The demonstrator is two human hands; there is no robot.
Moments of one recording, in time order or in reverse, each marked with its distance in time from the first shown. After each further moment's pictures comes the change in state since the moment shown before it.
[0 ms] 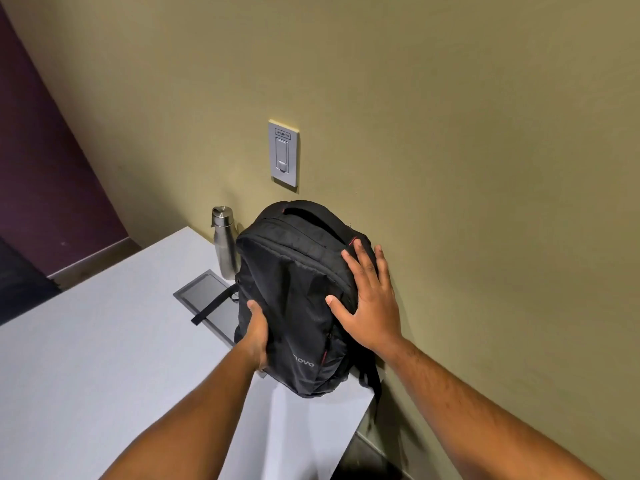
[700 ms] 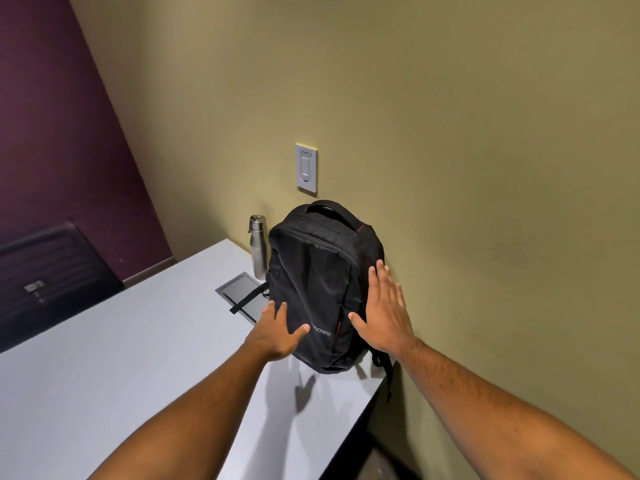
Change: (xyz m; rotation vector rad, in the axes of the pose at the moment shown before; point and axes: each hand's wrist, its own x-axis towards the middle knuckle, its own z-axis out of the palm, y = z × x) left_hand -0.091 -0.065 -0.047 1.333 0.256 0.660; right_hand -0.083 -0.019 -0.032 -0.239 -0.310 0.107
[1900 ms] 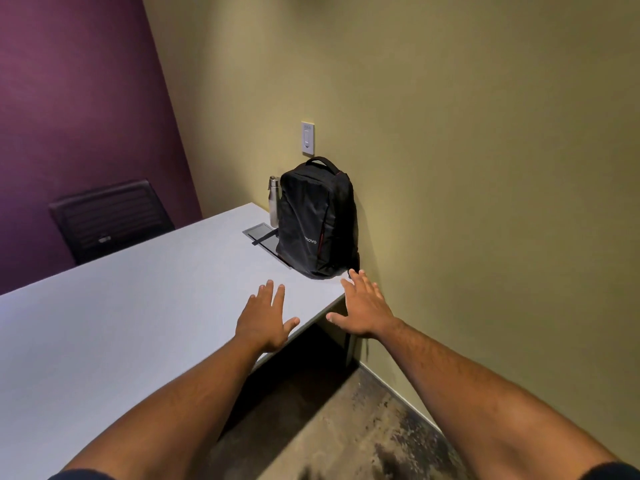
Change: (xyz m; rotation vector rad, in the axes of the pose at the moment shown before) left_hand -0.421 0.066 0.106 0.360 0.223 -0.004; right_hand -0.379 -0.018 -0.118 -0.056 -0.289 -0.154
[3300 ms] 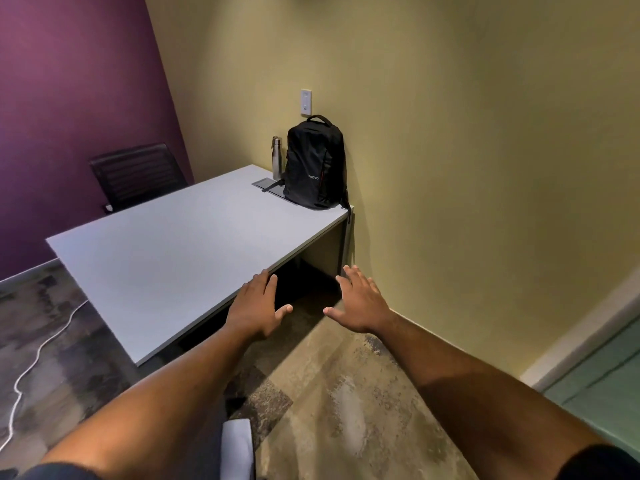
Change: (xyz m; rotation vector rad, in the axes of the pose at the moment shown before) left_hand -0.479 -0.109 0.006 -0.038 -0.016 0.175; right_hand -0.441 -0.230 0.093 0.001 0.051 0.077
